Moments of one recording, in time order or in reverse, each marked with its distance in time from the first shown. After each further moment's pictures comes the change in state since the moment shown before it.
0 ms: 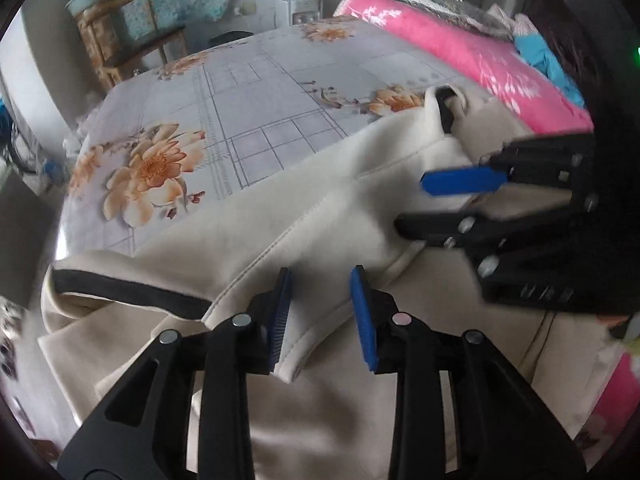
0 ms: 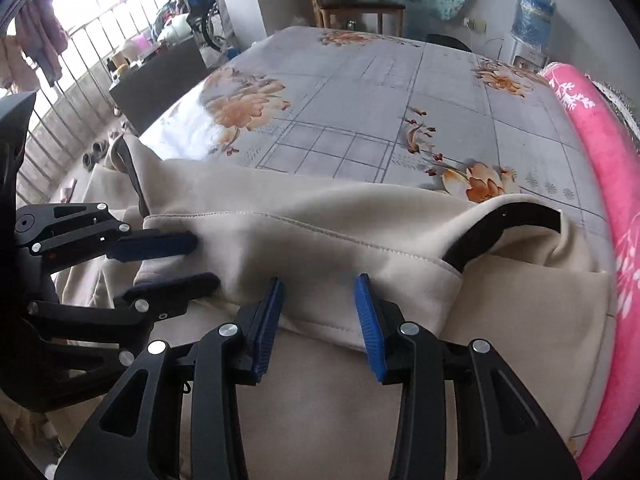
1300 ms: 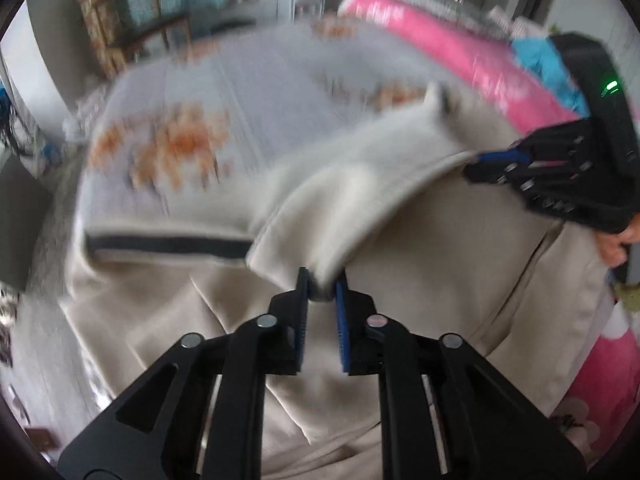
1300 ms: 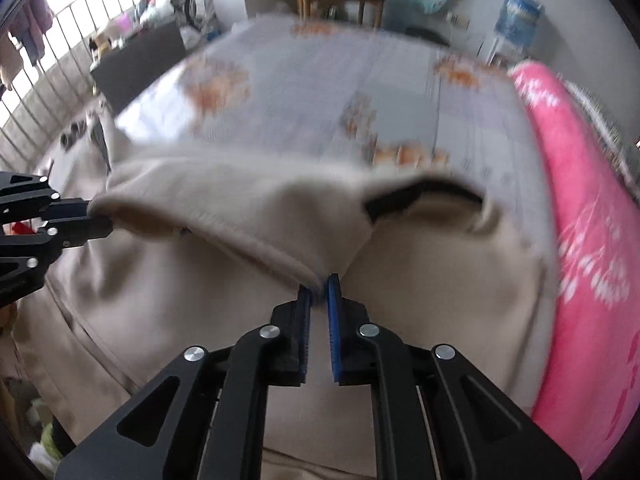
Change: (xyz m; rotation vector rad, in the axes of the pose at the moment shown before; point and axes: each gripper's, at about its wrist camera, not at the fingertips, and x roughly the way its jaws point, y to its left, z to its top) left arm -0.024 0.026 -0.024 -0.048 0.080 -0.055; right arm -0.013 -0.033 -0.022 -0.060 0.093 -0.106
